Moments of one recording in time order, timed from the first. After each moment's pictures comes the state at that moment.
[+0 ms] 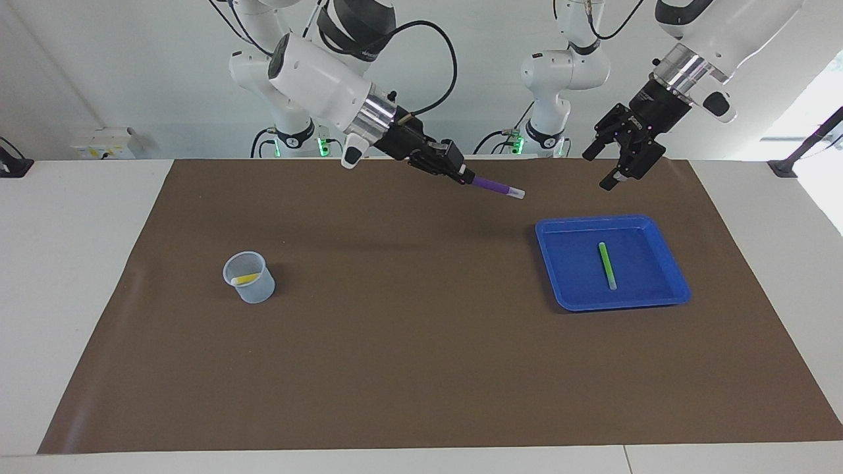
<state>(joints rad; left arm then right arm) -0.06 -0.15 -0.08 -1.77 -0.52 1.84 -1.50 0.08 0.10 0.47 -1.73 0.90 2.30 0.77</state>
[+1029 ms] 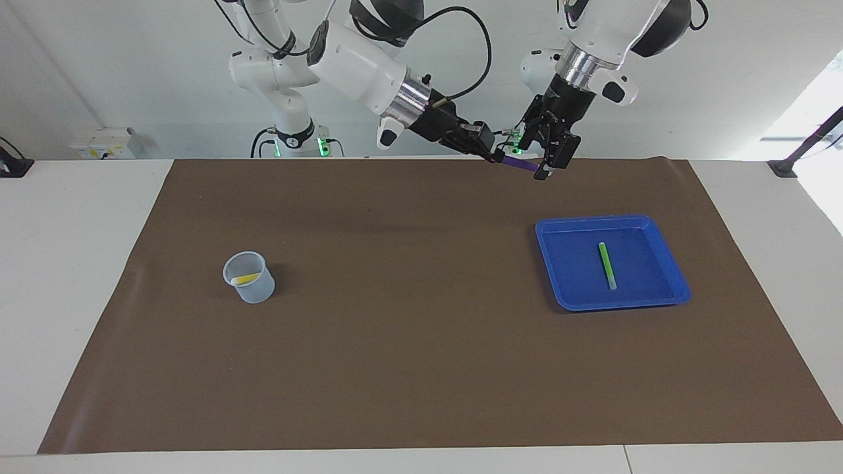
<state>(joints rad) -0.20 -0.24 -0.20 -1.91 -0.28 1.95 -1.93 0.10 0.11 0.54 -1.73 0.90 2.34 0.88</state>
